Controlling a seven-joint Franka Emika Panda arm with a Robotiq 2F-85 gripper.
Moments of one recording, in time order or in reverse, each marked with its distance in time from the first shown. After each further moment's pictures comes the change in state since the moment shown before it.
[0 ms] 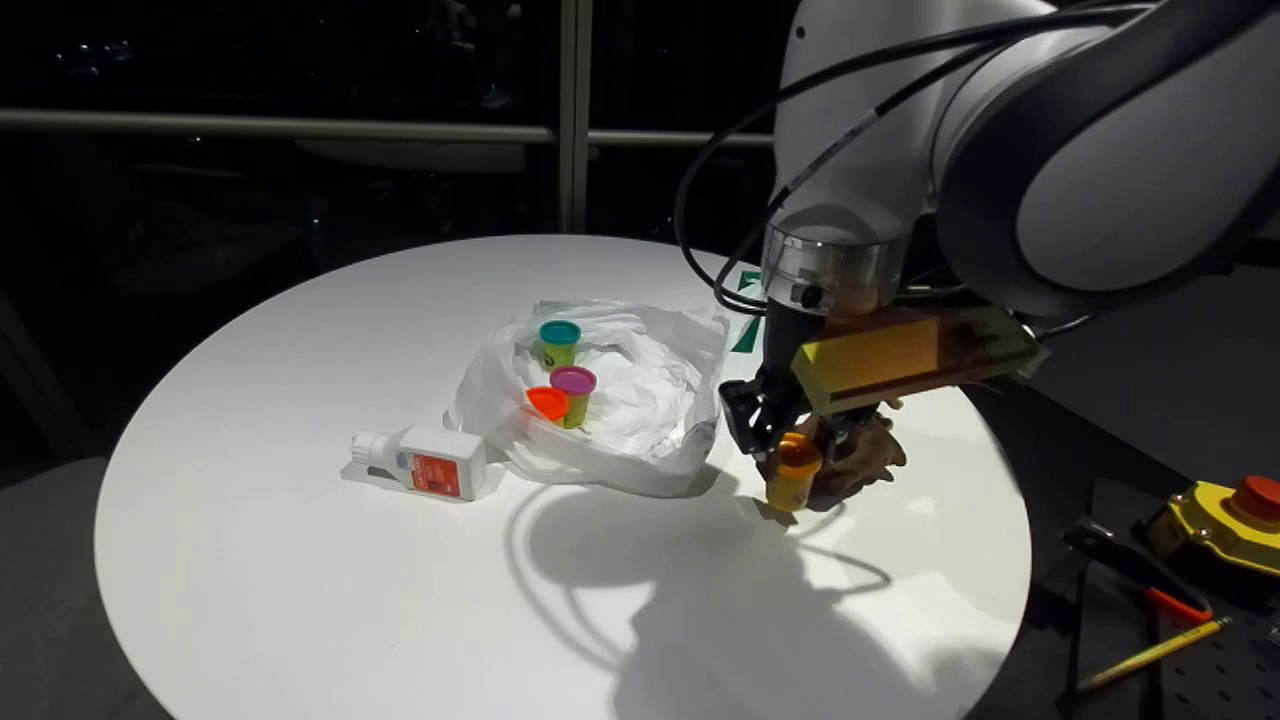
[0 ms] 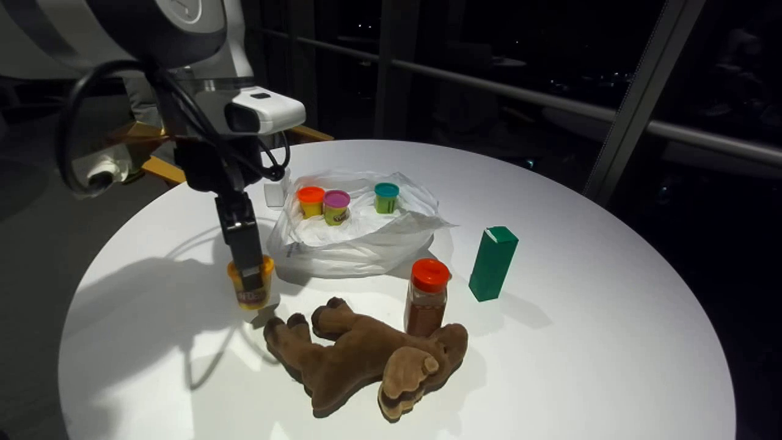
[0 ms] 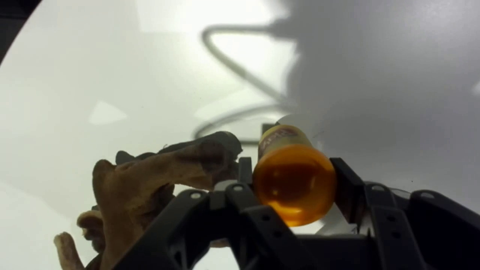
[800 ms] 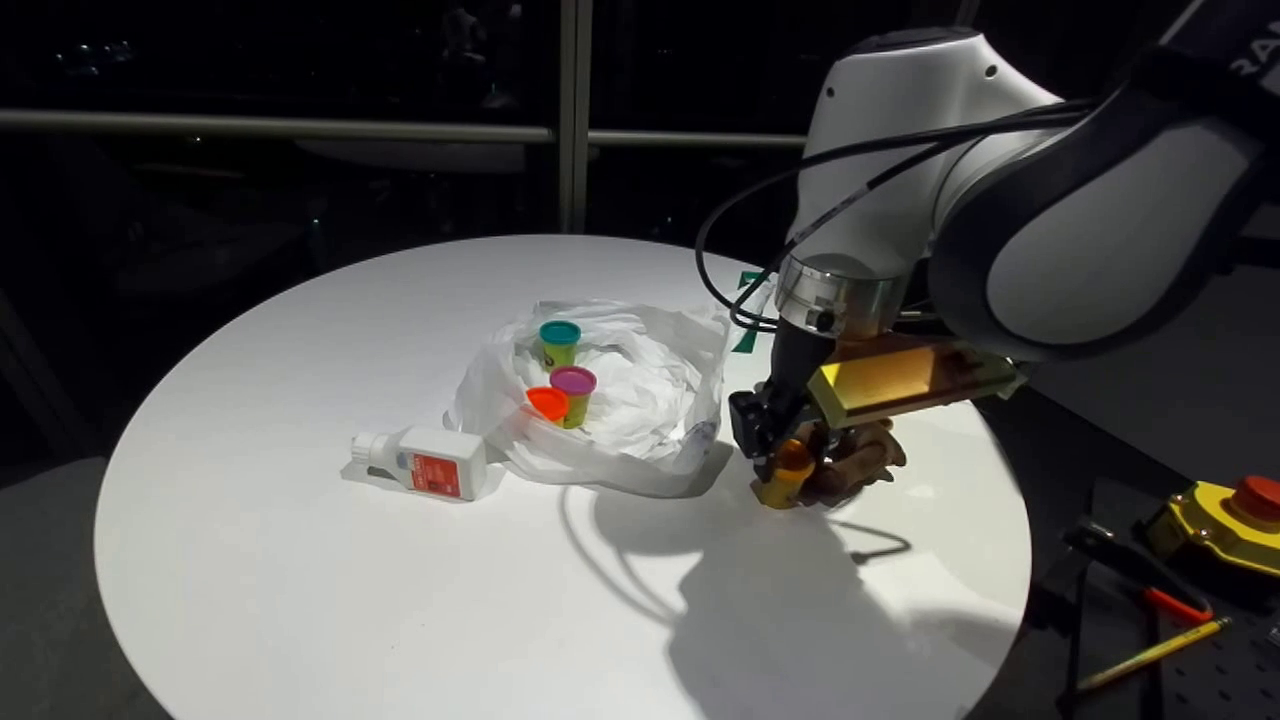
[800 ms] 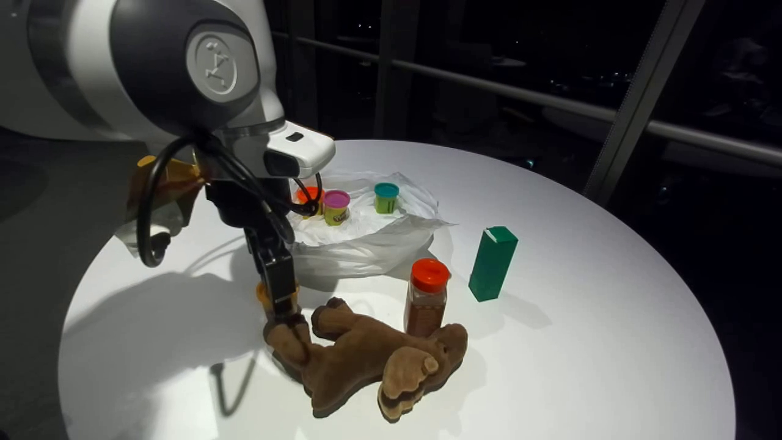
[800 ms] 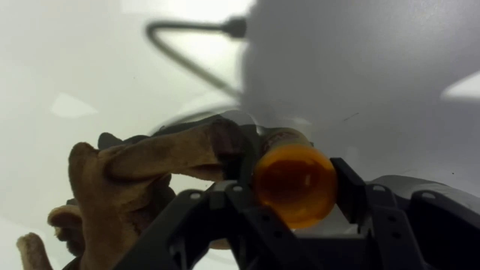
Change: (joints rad) arm -0.064 0.080 -0.019 -0.024 -0.002 0.180 -0.114
